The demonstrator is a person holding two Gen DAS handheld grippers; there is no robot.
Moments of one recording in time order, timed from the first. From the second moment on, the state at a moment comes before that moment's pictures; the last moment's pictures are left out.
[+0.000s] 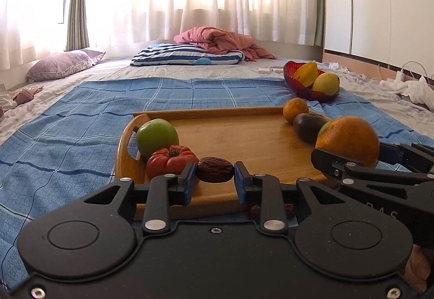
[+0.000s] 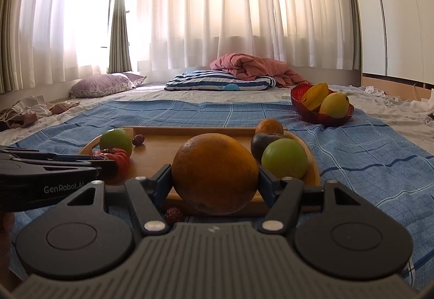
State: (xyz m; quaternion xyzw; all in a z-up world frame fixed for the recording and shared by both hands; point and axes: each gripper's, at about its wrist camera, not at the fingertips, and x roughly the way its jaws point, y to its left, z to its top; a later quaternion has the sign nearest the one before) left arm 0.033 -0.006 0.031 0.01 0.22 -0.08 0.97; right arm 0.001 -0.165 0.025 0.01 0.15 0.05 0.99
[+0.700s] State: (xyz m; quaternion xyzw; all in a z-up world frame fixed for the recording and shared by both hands) left arm 0.162 0.012 0.086 -0.01 0.25 -0.09 0.96; right arm 0.125 -0.198 0.086 0.05 0.20 0.10 0.97
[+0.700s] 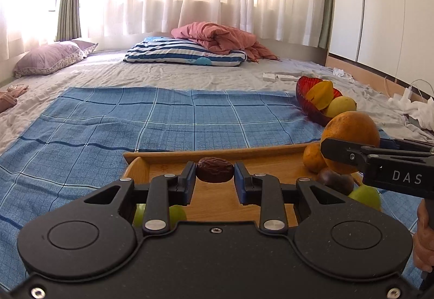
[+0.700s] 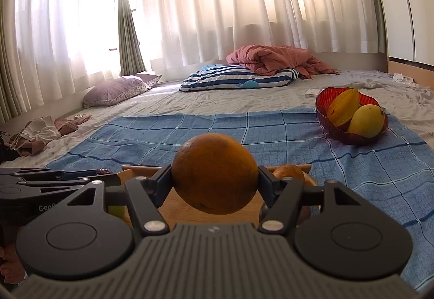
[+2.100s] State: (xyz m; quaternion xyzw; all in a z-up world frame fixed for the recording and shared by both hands) left arm 0.312 0.057 0.027 -0.09 0.42 -0.02 0.90; right arm 0.284 -0.178 0.032 0.00 0.40 0.08 0.91
